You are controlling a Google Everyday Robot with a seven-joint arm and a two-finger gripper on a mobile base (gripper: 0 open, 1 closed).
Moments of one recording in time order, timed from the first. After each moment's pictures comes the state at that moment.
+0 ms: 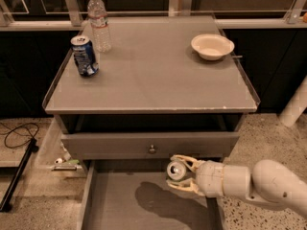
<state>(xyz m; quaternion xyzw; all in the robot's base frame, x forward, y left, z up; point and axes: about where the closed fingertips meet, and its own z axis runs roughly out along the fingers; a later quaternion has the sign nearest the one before) 0.431 -0.083 0.631 -0.58 0.60 0.22 0.50</state>
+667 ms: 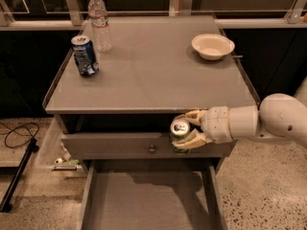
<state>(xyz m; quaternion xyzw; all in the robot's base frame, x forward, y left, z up) 0.521 -0.097 0.750 -0.61 0.60 0.20 0.48</state>
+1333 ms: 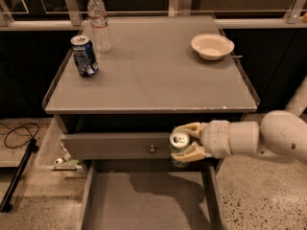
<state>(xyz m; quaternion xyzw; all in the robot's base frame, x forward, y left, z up) 0.494 -0.092 0.733 -0.59 0.61 0.21 0.48</state>
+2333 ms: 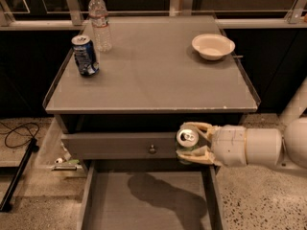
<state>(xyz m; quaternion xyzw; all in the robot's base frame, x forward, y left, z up) 0.446 -0.101 0.773 -0.59 0.60 0.20 0.50</state>
